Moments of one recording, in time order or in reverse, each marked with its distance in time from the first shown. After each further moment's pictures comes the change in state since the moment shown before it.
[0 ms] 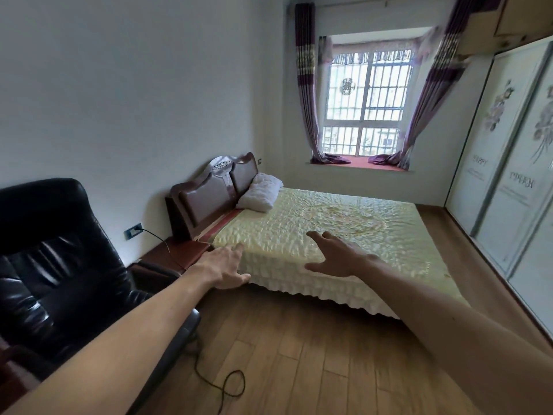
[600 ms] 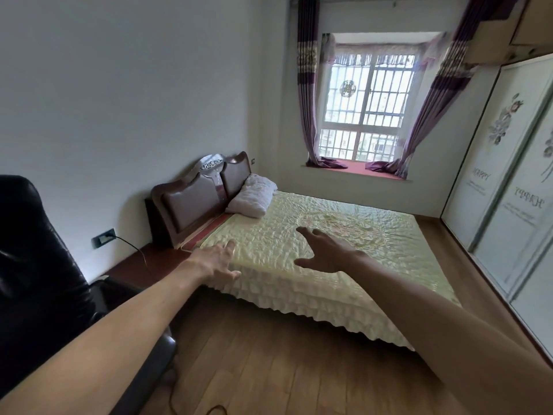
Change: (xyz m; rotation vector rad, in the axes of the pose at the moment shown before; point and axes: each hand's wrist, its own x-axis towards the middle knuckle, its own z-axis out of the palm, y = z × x) left_hand 0.194 -0.059 0.000 0.025 -0.023 -0.016; right_hand 0.197 0.042 0.013 -0.061 -0.005 0.007
